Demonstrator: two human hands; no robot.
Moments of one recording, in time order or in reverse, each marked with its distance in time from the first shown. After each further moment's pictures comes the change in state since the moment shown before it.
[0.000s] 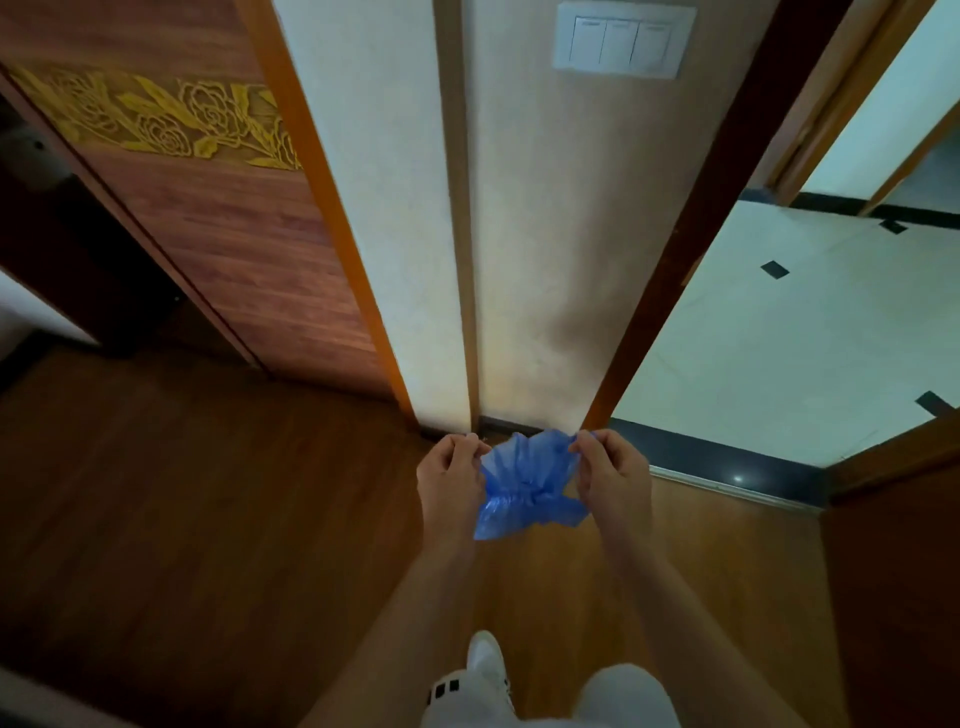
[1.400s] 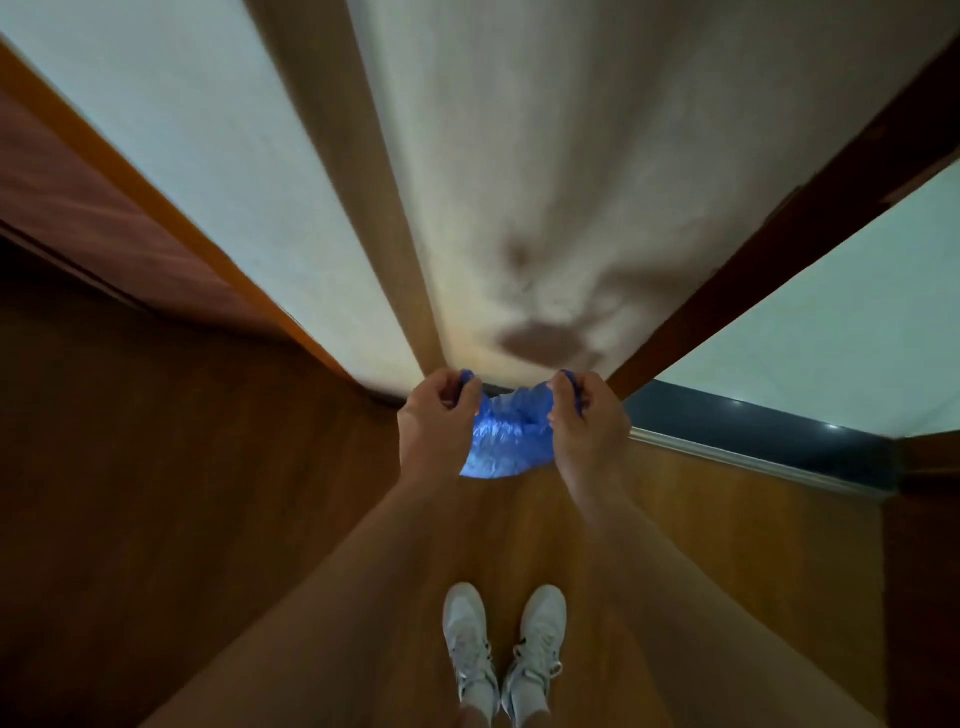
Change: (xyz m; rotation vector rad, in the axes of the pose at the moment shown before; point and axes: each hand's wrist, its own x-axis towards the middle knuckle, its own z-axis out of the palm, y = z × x) left_hand 0.326 -0.171 0.137 0.515 -0.023 0.080; right_hand 0.306 0.212 0.082 -0.391 0.065 -0.036
